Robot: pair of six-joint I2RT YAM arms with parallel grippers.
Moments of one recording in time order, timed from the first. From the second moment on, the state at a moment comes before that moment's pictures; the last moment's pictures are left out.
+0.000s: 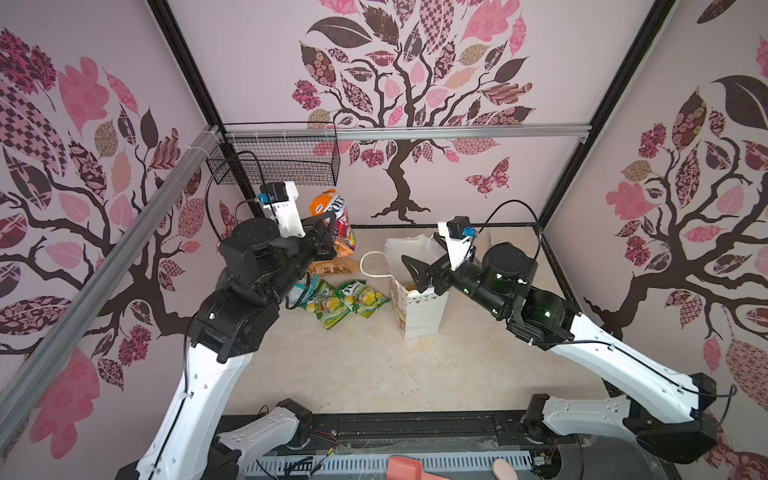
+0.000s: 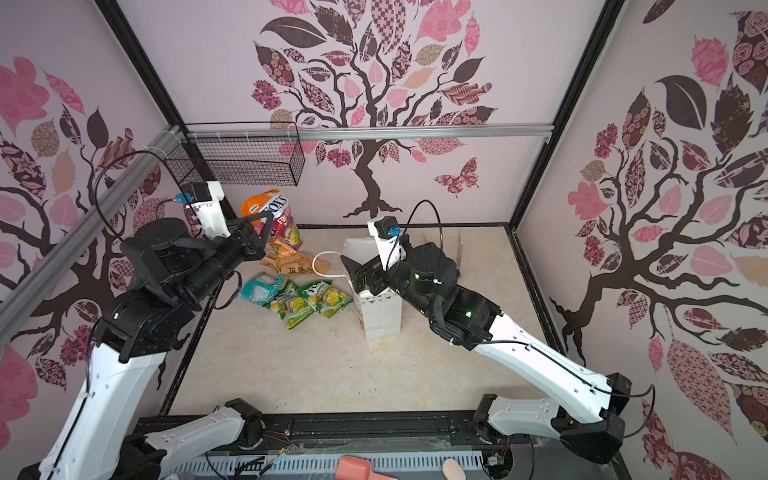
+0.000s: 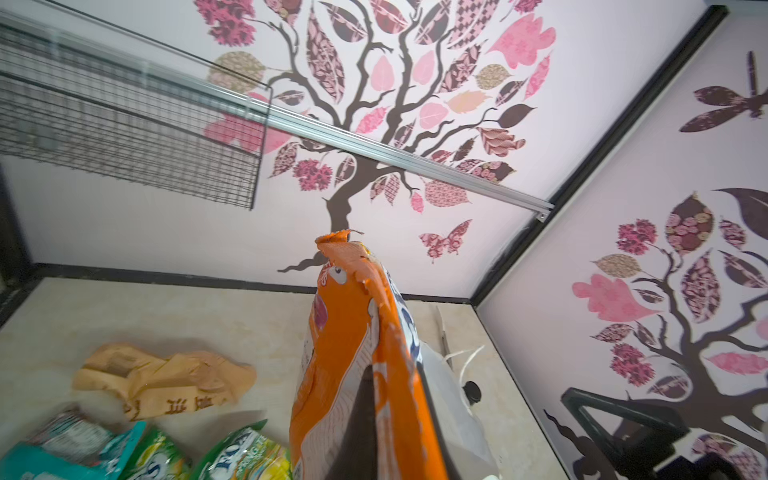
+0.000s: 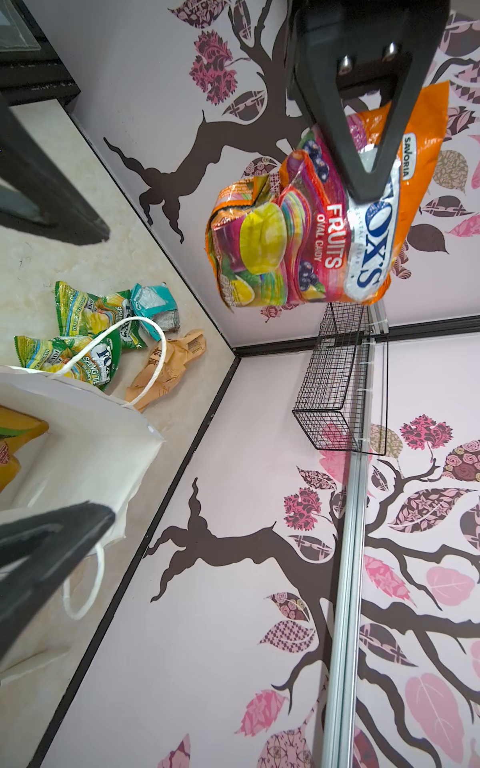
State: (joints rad) left arm -0.48 1.06 1.64 -0.68 -0.16 -0.42; right arm 0.95 1.18 1.35 -0.21 0.21 0.08
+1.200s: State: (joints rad) left arm 0.26 1.03 0.59 -0.33 0.23 -0.96; right arm 0.95 1.22 1.33 -0.29 0.26 0.05
